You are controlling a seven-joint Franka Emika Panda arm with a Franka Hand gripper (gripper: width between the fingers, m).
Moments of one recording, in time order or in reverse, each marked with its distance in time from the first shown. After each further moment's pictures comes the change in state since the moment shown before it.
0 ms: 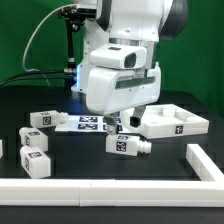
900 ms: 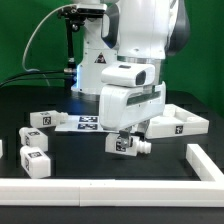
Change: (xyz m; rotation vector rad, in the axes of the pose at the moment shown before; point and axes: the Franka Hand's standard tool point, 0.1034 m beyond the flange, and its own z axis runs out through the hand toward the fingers) arm 0.010 -0.020 0.026 -0.001 0.022 -0.021
